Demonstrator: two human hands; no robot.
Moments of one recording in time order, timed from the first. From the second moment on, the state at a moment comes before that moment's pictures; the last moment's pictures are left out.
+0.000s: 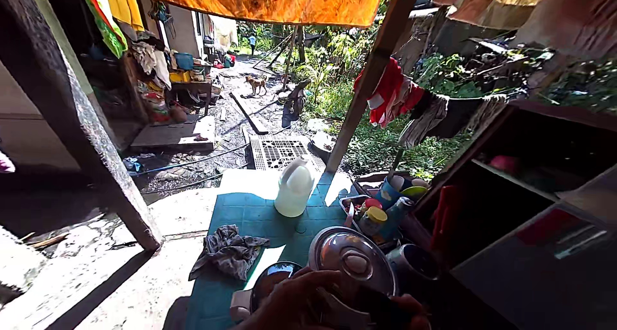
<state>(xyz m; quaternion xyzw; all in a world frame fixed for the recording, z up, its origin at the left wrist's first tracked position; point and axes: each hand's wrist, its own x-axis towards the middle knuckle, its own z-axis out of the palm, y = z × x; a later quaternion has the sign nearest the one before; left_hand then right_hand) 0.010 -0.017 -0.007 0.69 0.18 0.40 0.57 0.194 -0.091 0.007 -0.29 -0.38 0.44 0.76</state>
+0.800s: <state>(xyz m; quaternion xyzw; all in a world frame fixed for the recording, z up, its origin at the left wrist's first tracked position) 0.040 -0.025 -0.077 0.55 0.20 0.43 0.69 0.198 -0.143 -0.086 -0.50 -0.24 0.56 0.62</state>
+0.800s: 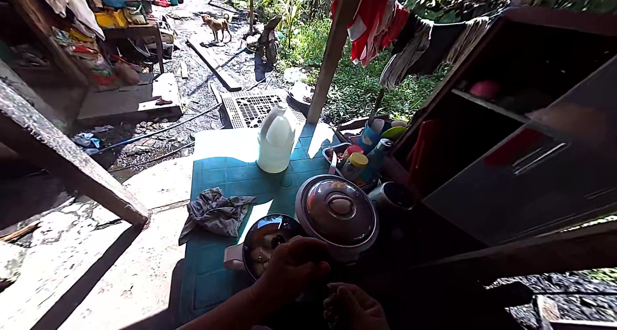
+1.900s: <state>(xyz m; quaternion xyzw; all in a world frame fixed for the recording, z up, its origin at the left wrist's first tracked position) -0.088 0.049 -0.140 0.74 0.49 -0.01 0.45 0.221 -0.142 -0.195 -0.61 -0.28 0.61 0.43</state>
